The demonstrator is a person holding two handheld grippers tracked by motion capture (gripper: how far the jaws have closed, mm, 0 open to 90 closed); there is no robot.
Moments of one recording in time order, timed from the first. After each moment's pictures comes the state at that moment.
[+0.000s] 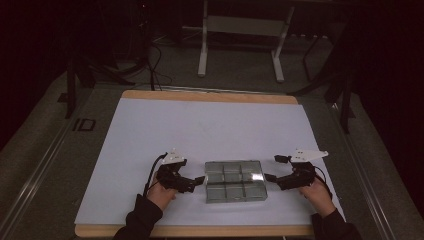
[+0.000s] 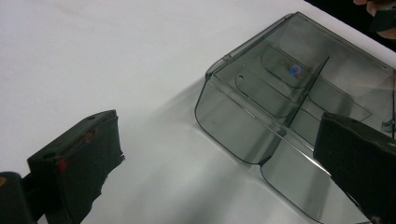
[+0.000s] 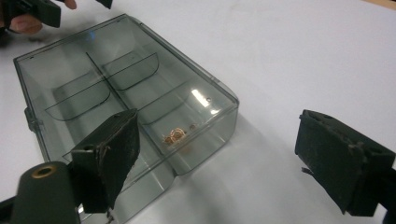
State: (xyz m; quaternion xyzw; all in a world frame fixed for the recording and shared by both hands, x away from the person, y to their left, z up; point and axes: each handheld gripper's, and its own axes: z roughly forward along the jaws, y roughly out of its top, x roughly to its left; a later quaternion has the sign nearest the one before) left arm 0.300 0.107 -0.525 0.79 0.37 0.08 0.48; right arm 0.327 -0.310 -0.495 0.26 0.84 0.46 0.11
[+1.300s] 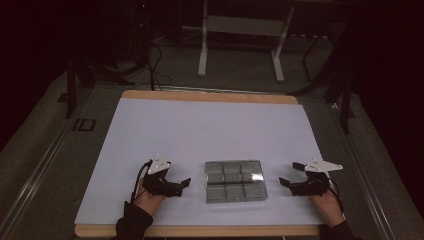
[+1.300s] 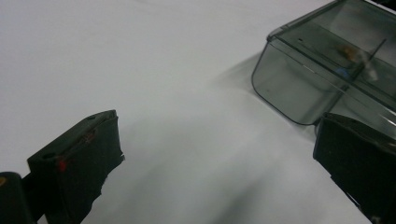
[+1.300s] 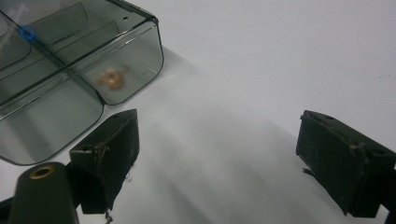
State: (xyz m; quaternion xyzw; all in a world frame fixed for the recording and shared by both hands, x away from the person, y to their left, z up) left arm 0.282 0.143 -0.538 0.77 0.41 0.15 0.46; right arm 0.312 -0.357 -0.529 0.34 0.82 0.43 0.17
